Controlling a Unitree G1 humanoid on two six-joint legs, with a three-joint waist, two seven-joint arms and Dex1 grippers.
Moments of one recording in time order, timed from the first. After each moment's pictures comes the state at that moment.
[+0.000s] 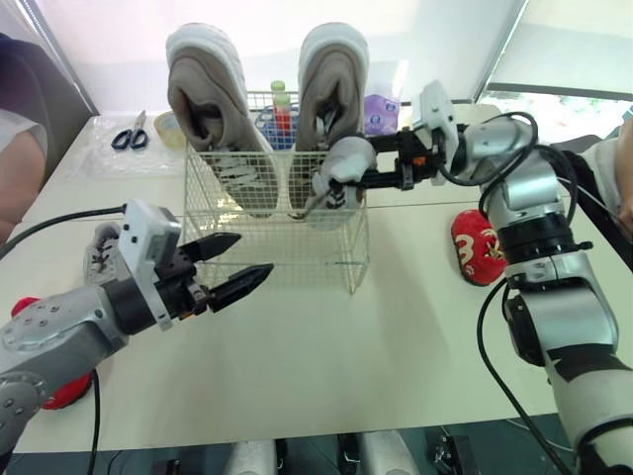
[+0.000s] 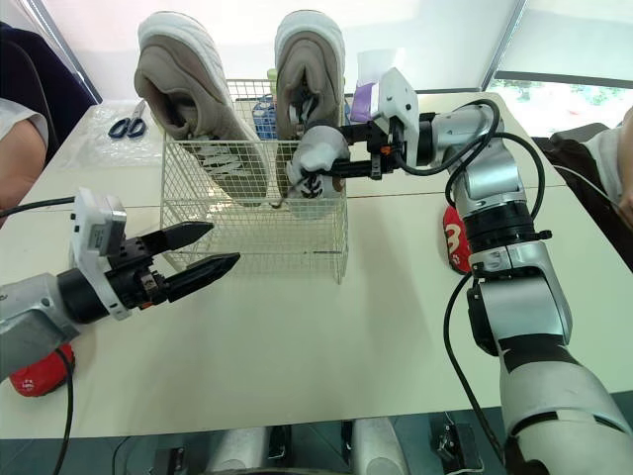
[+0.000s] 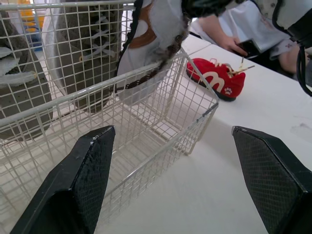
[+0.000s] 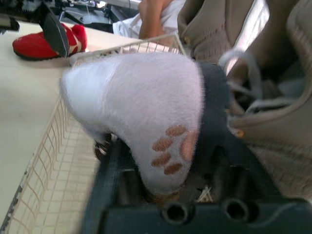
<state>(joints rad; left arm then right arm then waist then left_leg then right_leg) -0.03 0.96 0.37 -0.76 -1.31 0.74 -0.29 -1.15 -0.55 0.14 0.58 0.29 0.07 1.37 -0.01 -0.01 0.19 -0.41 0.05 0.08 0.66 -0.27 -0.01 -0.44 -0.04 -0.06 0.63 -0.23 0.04</state>
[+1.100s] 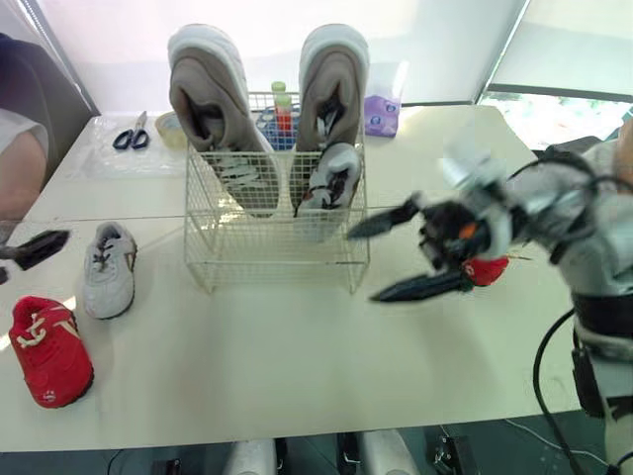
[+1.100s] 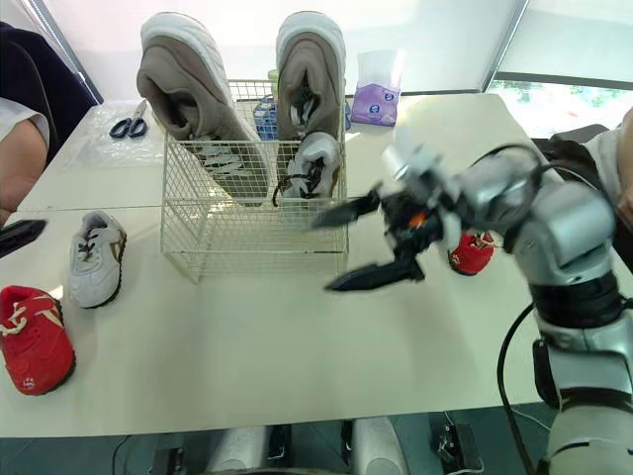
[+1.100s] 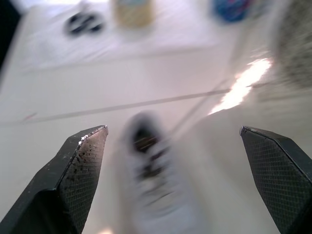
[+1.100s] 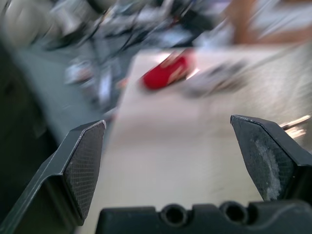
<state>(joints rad) 0.11 1.24 0.72 0.00 -0.87 0.82 -0.46 -0.80 -0.81 0.12 -0.29 0.75 0.86 1.40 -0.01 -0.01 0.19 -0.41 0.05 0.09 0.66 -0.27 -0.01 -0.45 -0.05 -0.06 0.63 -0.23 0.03</state>
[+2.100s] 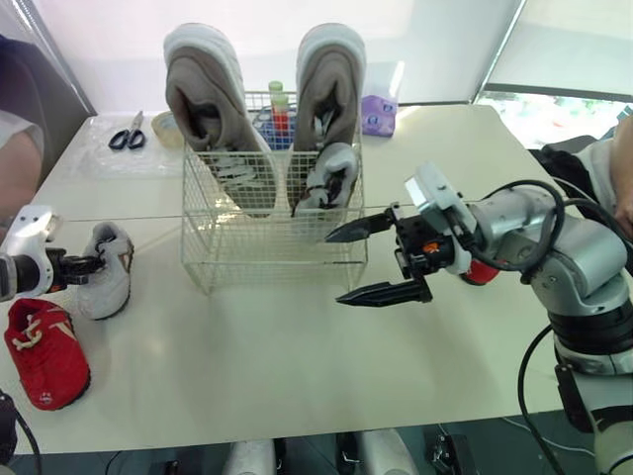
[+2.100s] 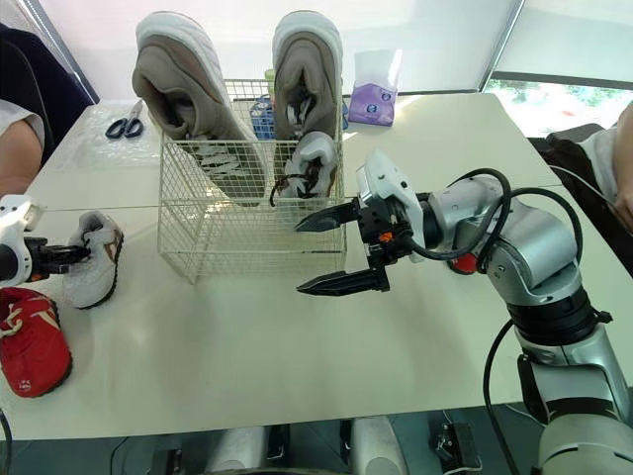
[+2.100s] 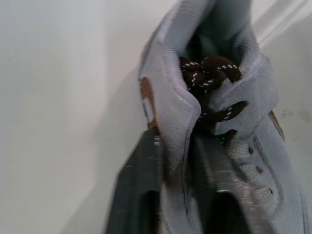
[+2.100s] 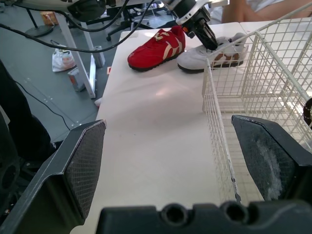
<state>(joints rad) -0.59 1.09 0.10 0.63 -0.37 0.84 -0.78 -0.76 -0.75 0.13 -0.35 0.72 0.80 1.20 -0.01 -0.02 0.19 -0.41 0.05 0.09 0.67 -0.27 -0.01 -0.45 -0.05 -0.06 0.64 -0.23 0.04</state>
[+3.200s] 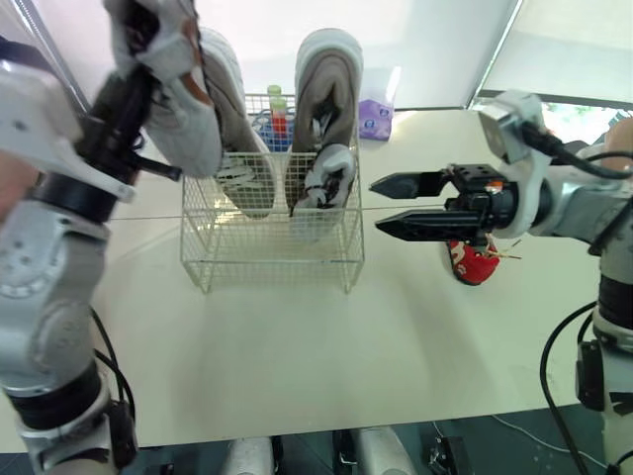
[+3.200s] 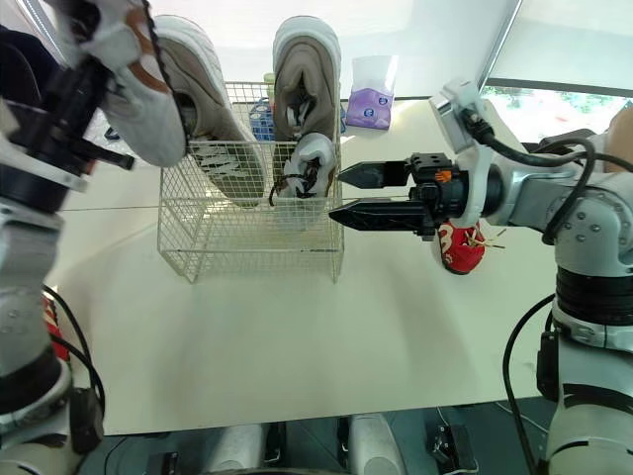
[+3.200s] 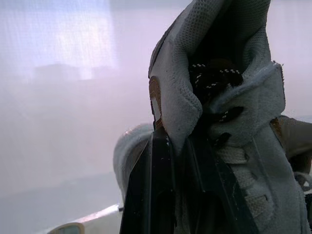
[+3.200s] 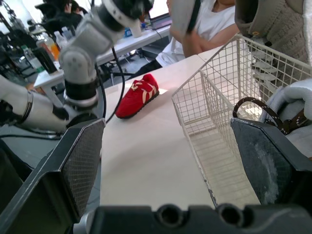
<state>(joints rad) -0.48 0.49 0.38 -0.68 -0.56 0.58 -0.14 -0.84 -0.80 -0.11 -0.19 1.04 1.13 1.01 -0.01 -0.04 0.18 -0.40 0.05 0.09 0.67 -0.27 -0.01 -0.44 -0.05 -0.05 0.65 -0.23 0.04</state>
